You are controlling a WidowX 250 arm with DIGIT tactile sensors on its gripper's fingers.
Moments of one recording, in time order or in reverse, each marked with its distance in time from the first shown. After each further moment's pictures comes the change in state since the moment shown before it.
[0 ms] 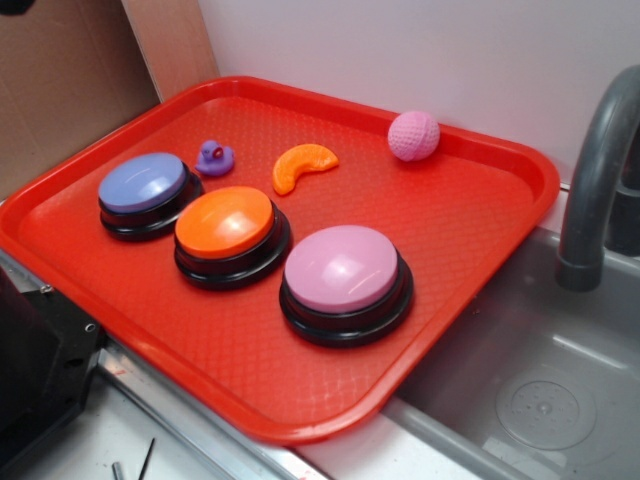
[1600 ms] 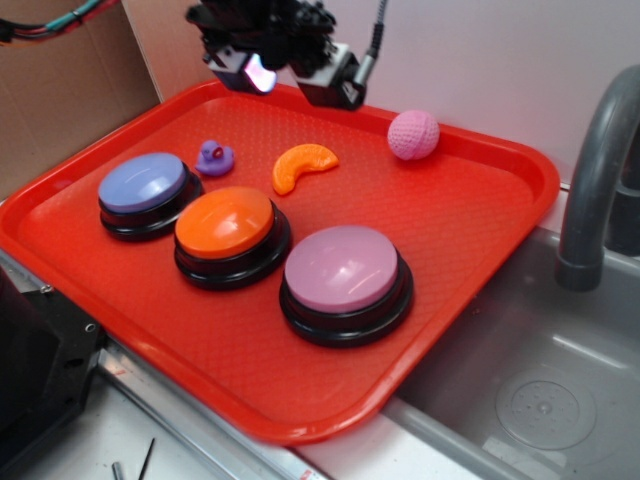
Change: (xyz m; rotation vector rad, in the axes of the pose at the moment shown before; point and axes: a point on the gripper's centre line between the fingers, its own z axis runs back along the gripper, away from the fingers) arm 0.134 -0.043 -0.129 -0.014 -0.368 0.154
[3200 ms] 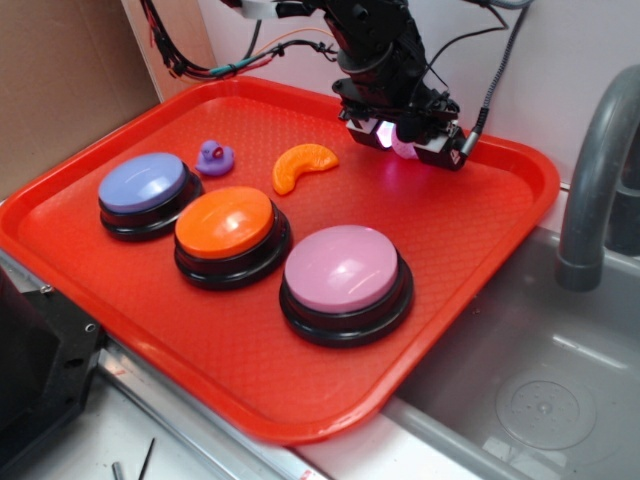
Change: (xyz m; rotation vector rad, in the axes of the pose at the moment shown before) arm 0.041 -0.014 -0.123 -0.021 0.026 -0.081
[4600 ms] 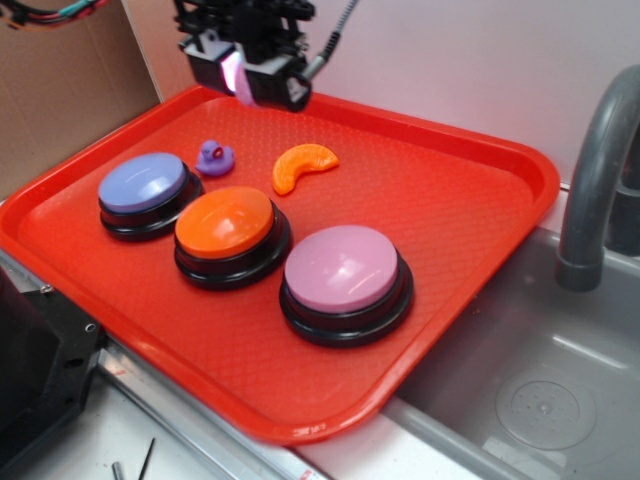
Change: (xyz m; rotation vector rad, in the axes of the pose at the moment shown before) arm -0.067 0.022 0.153 0.088 0.305 0.065
